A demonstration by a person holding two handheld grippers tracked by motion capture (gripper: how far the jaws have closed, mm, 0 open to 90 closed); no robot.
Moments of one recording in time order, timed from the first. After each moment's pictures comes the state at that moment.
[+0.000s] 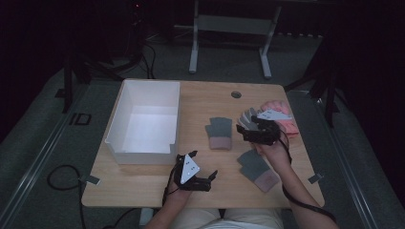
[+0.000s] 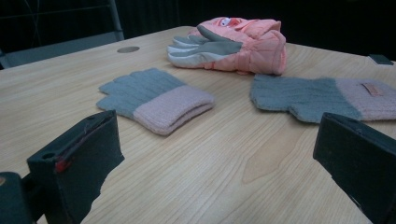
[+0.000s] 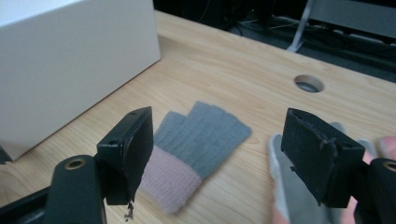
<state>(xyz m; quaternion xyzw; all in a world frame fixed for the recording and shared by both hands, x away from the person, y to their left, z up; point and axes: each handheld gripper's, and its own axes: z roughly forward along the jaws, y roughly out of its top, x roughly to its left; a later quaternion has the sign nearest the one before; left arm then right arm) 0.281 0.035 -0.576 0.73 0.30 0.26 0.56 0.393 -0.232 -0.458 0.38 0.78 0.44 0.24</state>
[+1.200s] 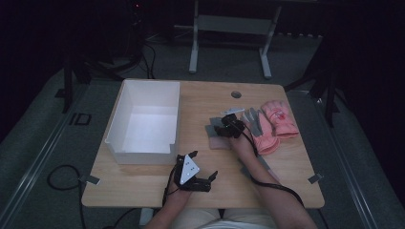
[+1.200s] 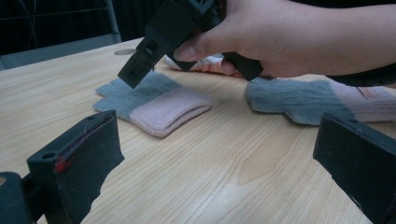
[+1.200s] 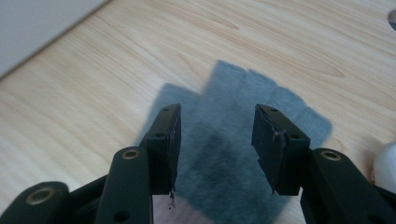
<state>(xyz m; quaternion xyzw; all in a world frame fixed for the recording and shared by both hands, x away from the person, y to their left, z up) 0.280 0.035 -0.576 0.73 0.30 0.26 0.56 0.470 -0.150 -0.538 0.41 0.83 0.32 0.20</state>
